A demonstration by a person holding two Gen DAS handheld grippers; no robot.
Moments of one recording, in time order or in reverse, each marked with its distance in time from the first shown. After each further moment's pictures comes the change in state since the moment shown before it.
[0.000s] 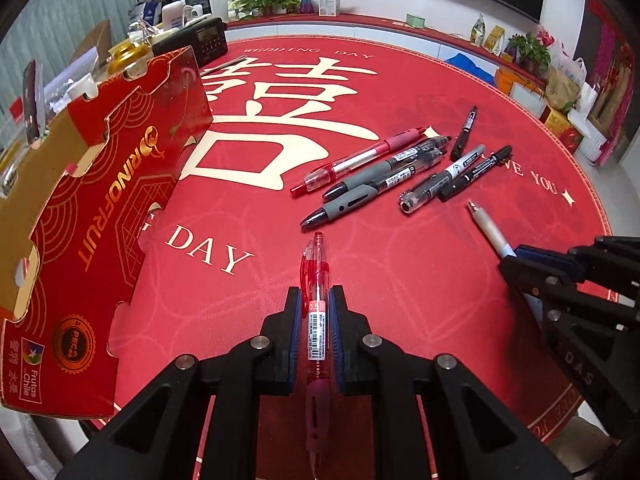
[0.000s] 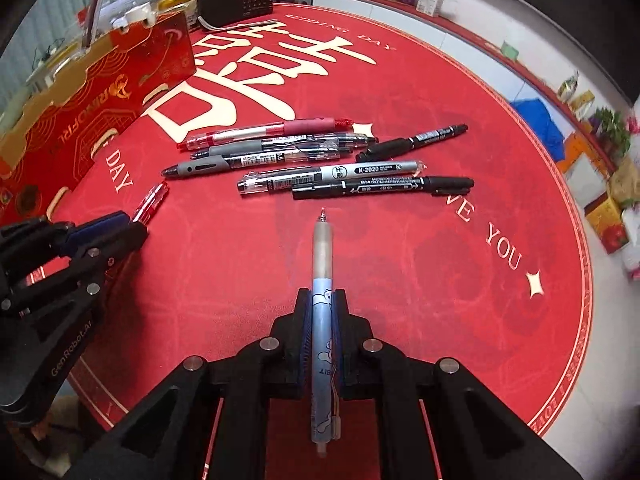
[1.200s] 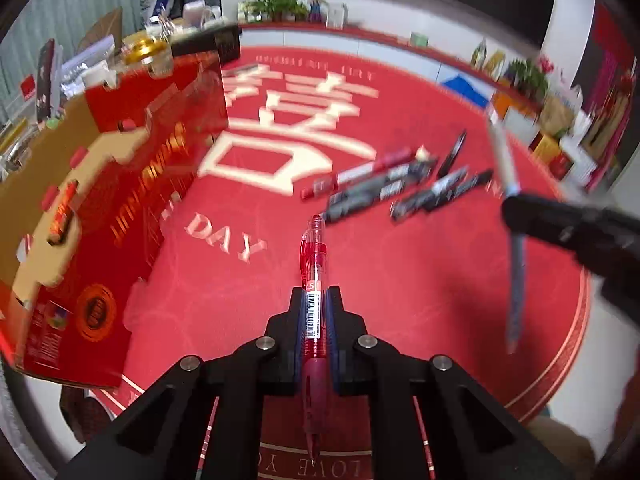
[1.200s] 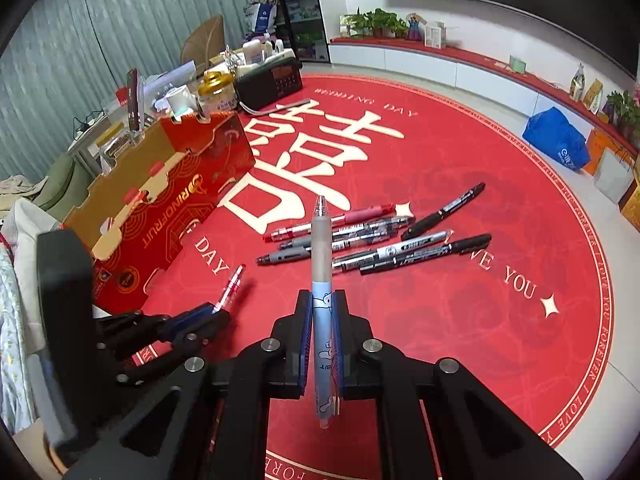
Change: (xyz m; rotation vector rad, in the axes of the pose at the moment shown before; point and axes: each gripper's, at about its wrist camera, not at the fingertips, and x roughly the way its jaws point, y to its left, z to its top) left arm -0.035 0.013 -0.002 -0.067 -0.058 -0.037; right arm -0.069 0.003 0.019 0.117 -0.202 0.200
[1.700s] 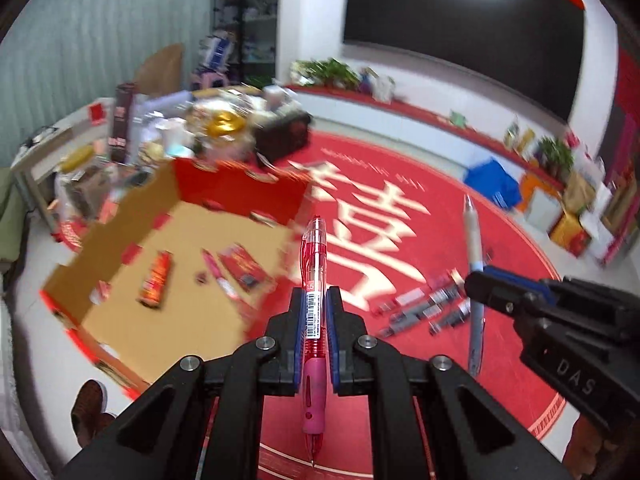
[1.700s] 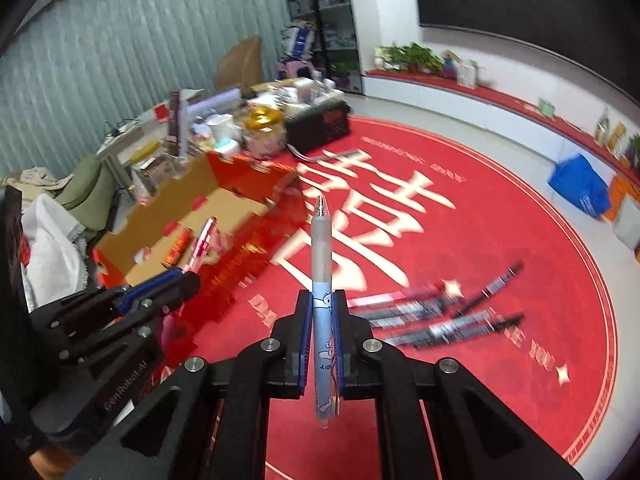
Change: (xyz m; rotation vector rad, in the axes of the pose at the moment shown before) left arm -0.081 0.068 0.053 -0.149 -0.241 0.117; right arm -0.007 0.067 0.057 -0.114 -0.101 0.092
